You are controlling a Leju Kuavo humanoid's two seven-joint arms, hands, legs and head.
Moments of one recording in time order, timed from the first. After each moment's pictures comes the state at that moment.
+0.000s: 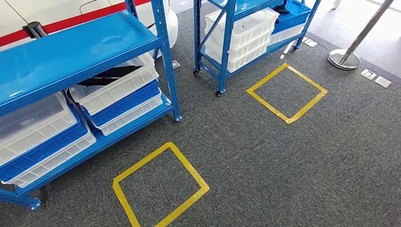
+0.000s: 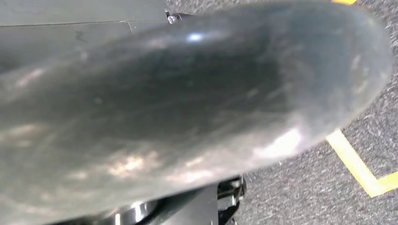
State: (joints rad) left arm -0.08 -0.17 1.31 -0.22 -1.22 0.09 -0.36; right arm -0.03 0.14 -0.88 -0.21 1.28 -0.21 0.02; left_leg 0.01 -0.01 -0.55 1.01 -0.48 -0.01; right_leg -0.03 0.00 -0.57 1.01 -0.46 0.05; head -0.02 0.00
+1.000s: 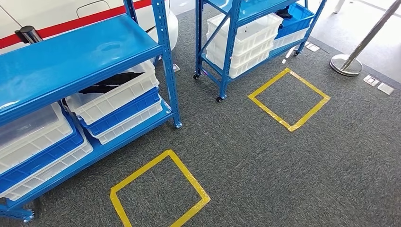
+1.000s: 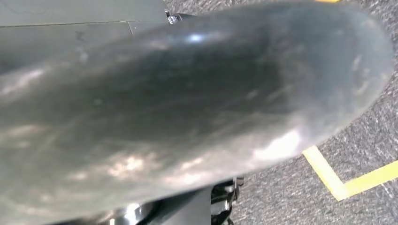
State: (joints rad) left arm -0.08 -0.17 1.31 -0.22 -1.22 0.08 -0.36; right arm -0.03 0.14 -0.88 -0.21 1.29 -0.21 0.02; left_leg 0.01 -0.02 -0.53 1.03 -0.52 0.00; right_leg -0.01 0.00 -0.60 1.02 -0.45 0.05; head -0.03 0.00
